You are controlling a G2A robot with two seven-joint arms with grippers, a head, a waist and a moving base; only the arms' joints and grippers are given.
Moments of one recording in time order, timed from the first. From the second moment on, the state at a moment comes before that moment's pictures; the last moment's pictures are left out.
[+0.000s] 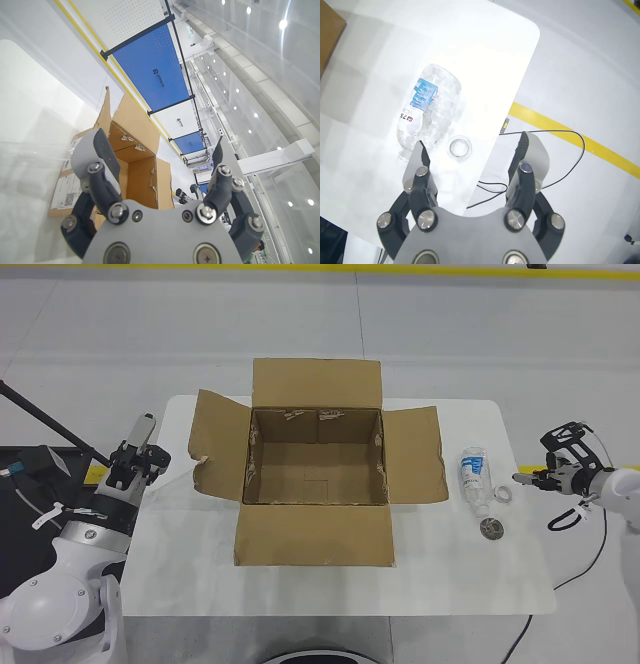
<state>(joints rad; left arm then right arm) 1.56 -1.46 -1.90 -2.34 0.16 0.28 -0.49 -0.84 -0.87 1.57 -1.16 -0.94 -0.73 0.96</state>
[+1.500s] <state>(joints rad) 1.56 -1.46 -1.90 -2.34 0.16 0.28 -0.49 -0.57 -0.92 1.21 -0.73 -1.01 -0.71 0.90</state>
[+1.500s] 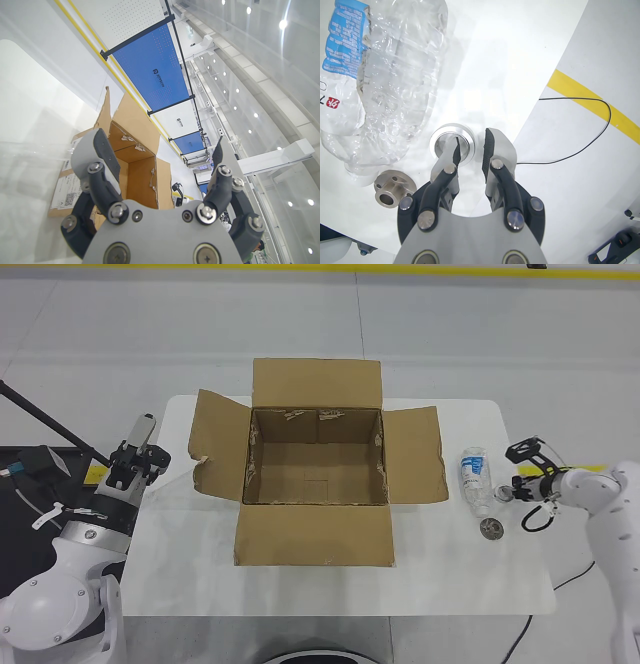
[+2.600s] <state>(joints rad) 1.56 -1.46 -1.90 -2.34 0.16 0.28 -0.49 -0.52 -0.90 1.20 -0.81 -1.02 -0.69 0.84</state>
